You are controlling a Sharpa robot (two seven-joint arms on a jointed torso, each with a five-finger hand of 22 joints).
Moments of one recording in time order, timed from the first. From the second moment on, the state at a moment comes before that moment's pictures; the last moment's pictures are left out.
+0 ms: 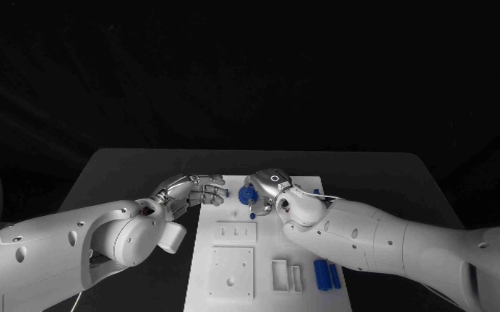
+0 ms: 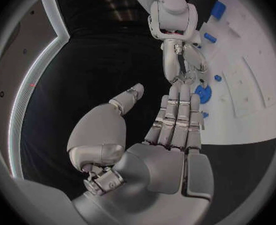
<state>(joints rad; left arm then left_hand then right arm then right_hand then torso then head) 1.37 -0.83 -0.24 1.53 0.04 -0.23 0.23 0.87 -0.10 0.66 -0.17 0.06 0.68 0.19 0.30 0.66 0.97 0.15 0.31 0.26 0.85 0.13 0.52 0.62 0.02 0.48 0.03 0.65 1.17 1.21 -0.36 -0.16 1.02 -1.77 -0.50 -0.27 1.02 -0.26 0.83 -0.10 0.21 0.82 0.15 0.23 0.46 1.10 0.03 1.15 1.15 1.30 -0.08 1.28 0.97 0.20 1.26 -0.06 0.88 1.31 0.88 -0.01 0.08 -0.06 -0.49</state>
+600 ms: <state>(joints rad) 1.37 -0.83 -0.24 1.53 0.04 -0.23 0.23 0.87 -0.10 0.66 -0.17 0.06 0.68 0.19 0.29 0.66 0.97 0.15 0.31 0.26 0.85 0.13 0.52 0.62 0.02 0.48 0.03 0.65 1.17 1.22 -0.37 -0.16 1.02 -1.67 -0.47 -0.22 0.89 -0.15 0.84 -0.10 0.32 0.77 0.14 0.21 0.45 1.10 0.03 1.16 1.15 1.30 -0.08 1.28 1.00 0.20 1.26 -0.06 0.89 1.31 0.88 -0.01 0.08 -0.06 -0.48</state>
